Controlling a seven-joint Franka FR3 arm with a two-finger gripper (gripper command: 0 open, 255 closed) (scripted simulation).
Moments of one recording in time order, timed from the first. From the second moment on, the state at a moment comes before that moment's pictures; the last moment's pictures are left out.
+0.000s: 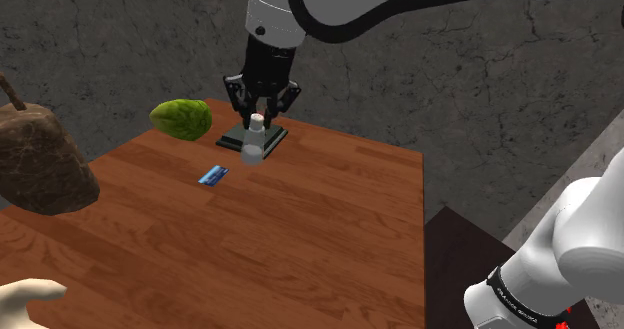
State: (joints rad) arm 0.12 0.00 0.47 -1.84 -0.02 2.07 0.86
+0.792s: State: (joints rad) arm 0.23 -0.35 0.53 -2.16 0.14 2.07 0.97
